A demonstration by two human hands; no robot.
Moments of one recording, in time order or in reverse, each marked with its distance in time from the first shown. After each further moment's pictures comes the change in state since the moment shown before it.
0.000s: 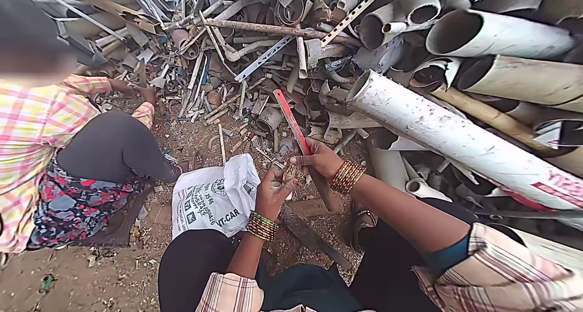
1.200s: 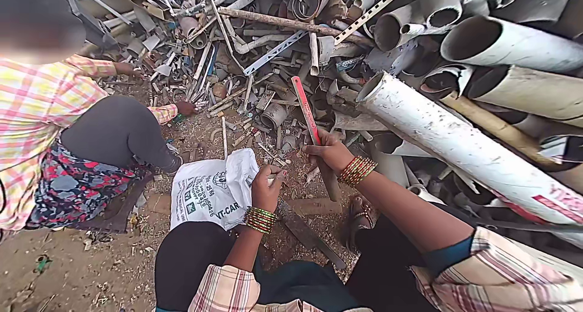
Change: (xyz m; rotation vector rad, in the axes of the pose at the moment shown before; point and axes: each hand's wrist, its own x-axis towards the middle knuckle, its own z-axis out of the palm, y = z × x) left_hand 0.002 0.003 -0.014 0.192 0.112 -0.135; right_hand 0.008 0.002 -0.006 -0.097 0.076 -0.078
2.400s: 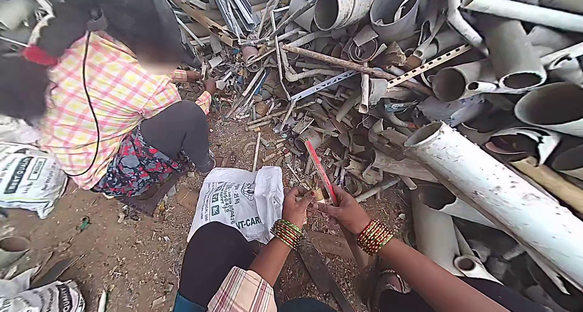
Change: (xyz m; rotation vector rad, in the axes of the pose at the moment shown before) left_hand 0.006 0.001 0.003 -0.554 0.070 -0.275; right_hand -0.018 0.022 0.040 -0.195 -0.197 0.066
